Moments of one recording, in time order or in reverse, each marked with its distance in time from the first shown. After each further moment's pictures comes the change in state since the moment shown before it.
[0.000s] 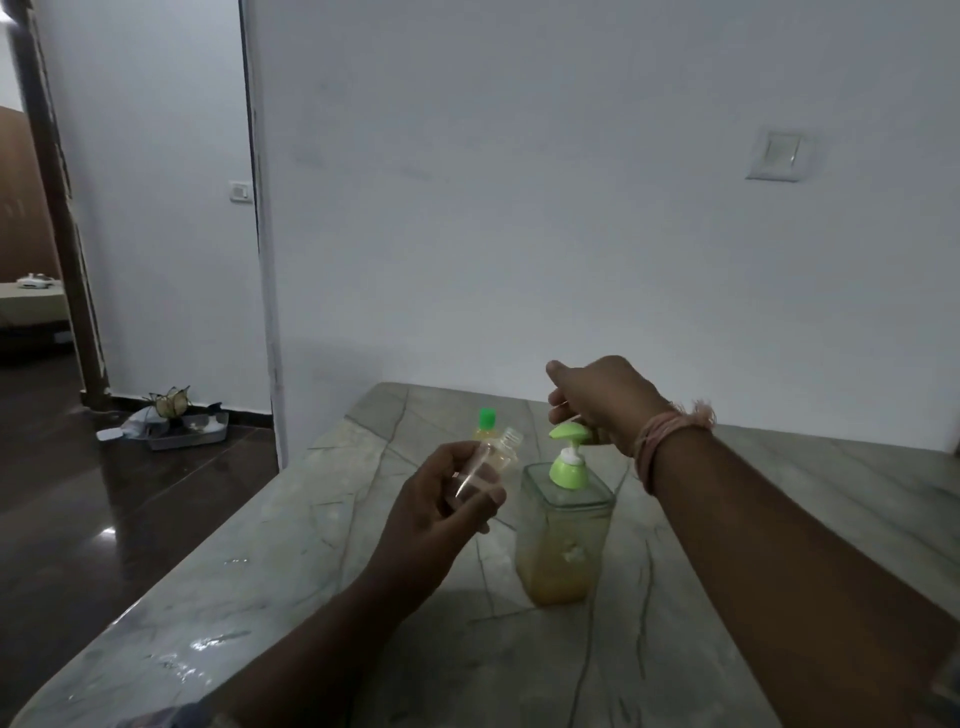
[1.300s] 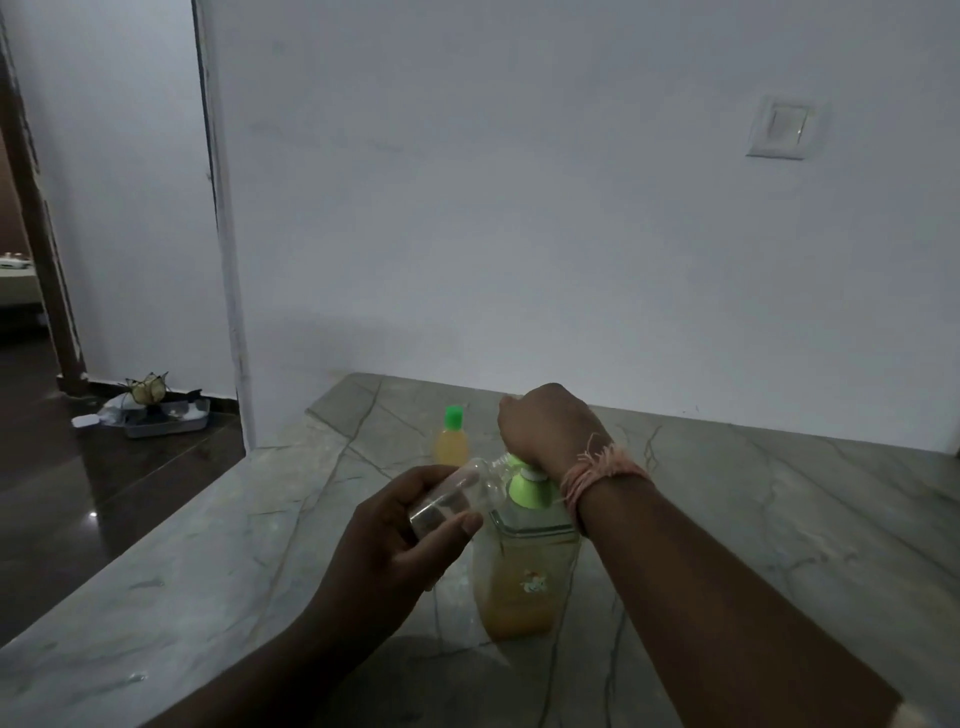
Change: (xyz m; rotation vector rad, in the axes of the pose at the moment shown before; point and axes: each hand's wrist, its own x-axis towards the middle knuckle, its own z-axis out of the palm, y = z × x) left_hand 0.002 0.000 0.019 0.101 -0.035 0.031; right_hand 0.019 0.019 0.025 -0.473 -0.021 0.008
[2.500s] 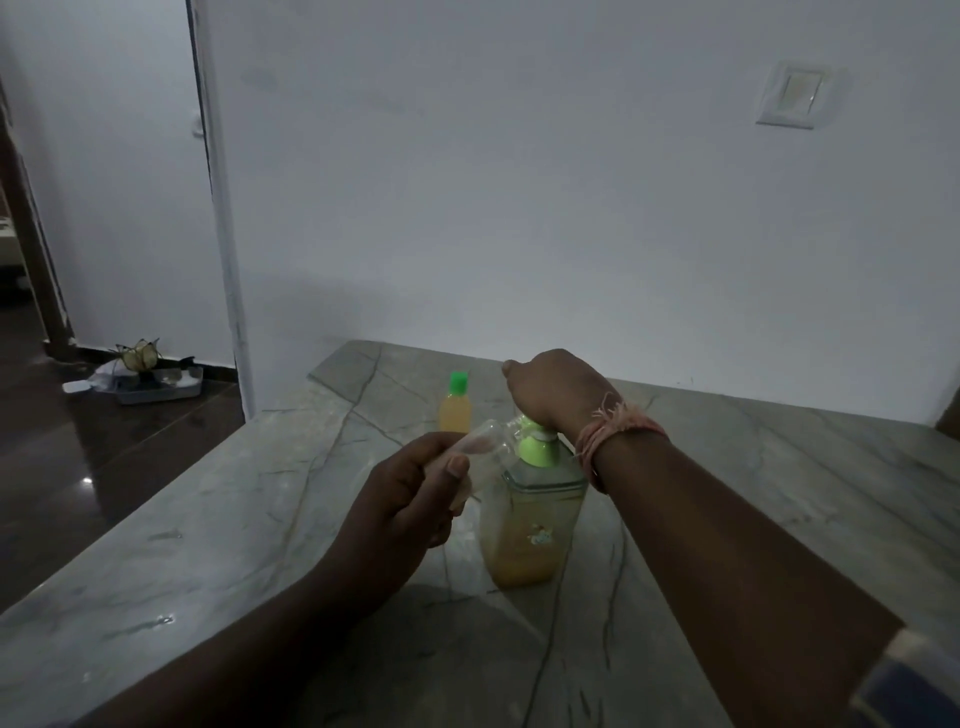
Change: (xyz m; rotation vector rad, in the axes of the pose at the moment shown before) left_hand -0.001 -0.005 -0.006 -0.192 -0.099 -0.026; right_hand 0.002 -0.001 -0.003 -0.172 -0.067 -0.116
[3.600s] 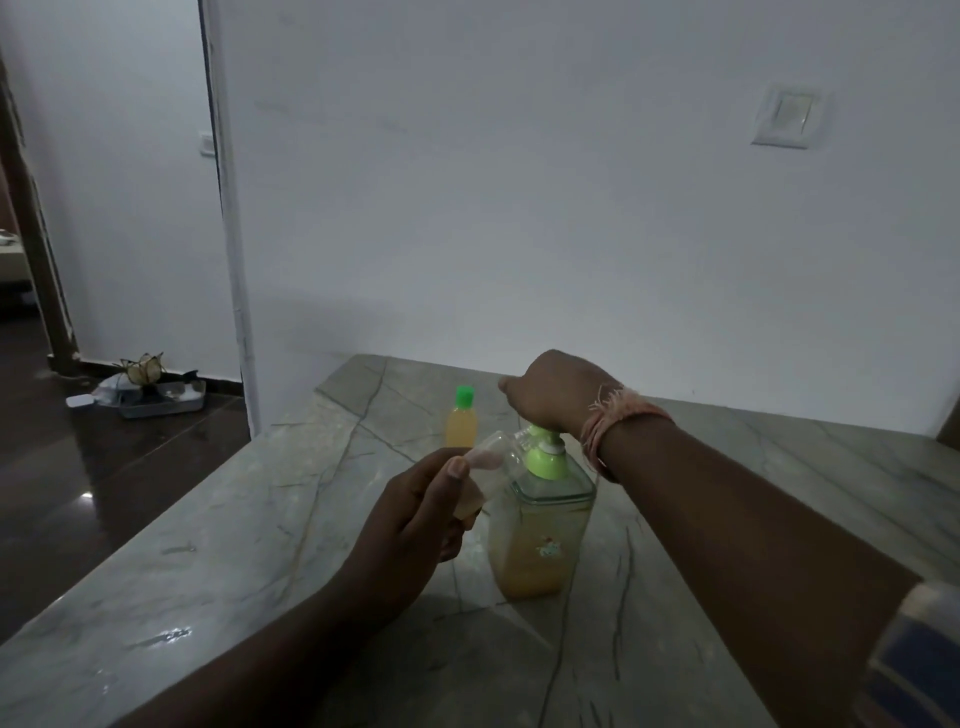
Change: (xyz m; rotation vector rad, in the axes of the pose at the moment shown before) left_hand -0.001 0.003 0.003 -0.045 0.003 -0.032; right_hand 0.009 -0.003 -0.005 -0.070 0.066 -0.019
